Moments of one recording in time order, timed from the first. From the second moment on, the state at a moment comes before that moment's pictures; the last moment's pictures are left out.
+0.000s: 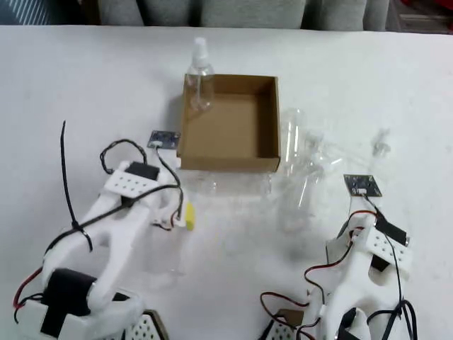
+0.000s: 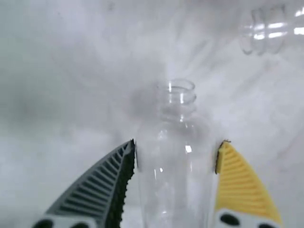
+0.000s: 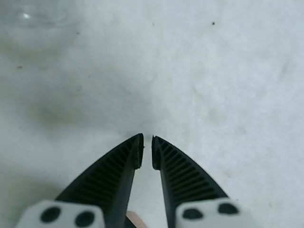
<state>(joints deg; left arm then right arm) 10.6 -11.5 46.7 64.7 14.8 29.2 -36.6 67.3 63.2 34.3</state>
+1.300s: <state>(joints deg) -4.4 -28.4 56.2 48.6 14.7 29.2 -37.6 60.1 67.9 29.8</state>
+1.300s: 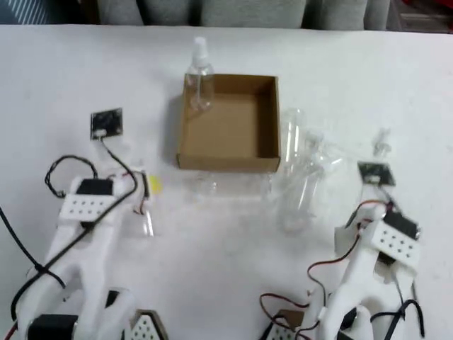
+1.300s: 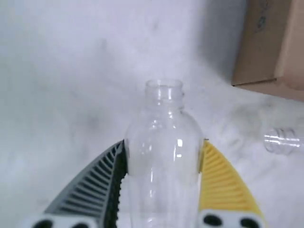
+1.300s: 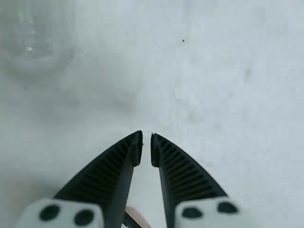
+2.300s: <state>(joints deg) -5.1 -28.4 58.6 45.4 14.7 3.0 -9.9 38.2 55.5 -0.1</state>
